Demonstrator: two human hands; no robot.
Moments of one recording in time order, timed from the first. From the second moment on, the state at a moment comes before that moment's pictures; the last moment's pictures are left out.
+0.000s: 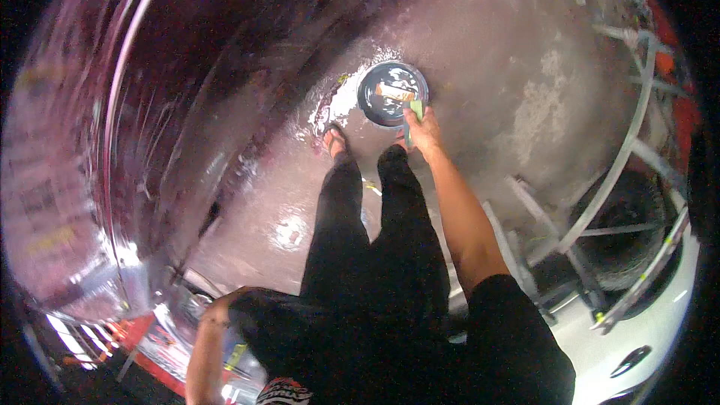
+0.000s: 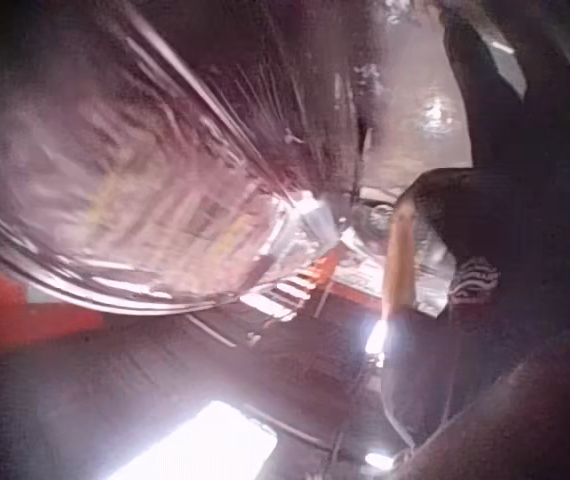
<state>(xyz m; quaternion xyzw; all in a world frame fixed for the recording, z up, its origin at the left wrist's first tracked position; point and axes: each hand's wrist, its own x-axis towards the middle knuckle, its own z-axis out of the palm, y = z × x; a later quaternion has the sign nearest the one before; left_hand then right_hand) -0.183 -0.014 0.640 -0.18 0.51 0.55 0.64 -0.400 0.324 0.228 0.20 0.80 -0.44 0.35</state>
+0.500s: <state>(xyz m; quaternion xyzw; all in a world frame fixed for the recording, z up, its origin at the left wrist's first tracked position) -0.399 0.143 -0.043 0.03 0.87 0.30 0.39 -0.384 0.277 -0.097 0.22 0.92 -0.31 0.12</state>
